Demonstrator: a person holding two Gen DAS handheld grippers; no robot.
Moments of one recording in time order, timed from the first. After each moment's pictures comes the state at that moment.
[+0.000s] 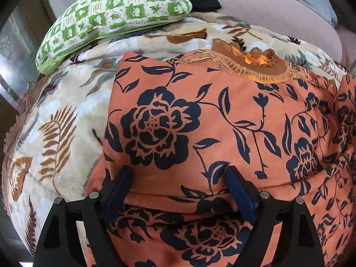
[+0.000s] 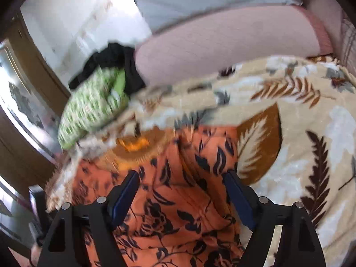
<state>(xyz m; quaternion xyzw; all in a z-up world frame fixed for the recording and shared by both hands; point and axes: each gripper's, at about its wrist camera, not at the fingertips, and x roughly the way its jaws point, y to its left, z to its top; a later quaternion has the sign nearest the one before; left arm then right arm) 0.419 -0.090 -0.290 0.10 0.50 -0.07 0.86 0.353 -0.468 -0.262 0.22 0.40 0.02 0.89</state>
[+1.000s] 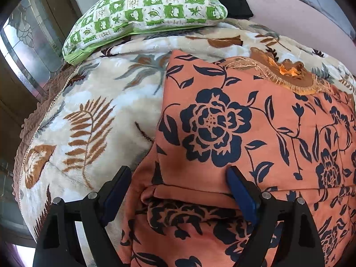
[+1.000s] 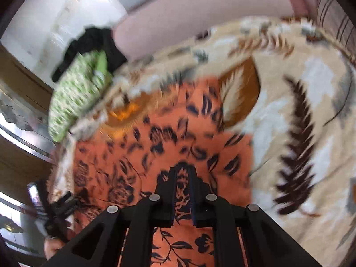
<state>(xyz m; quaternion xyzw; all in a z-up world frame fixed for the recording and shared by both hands) 0.420 -0.051 -0.286 0.10 0.49 0.00 0.87 0.320 -0.455 -0.267 0.27 0.49 -0.04 0.83</state>
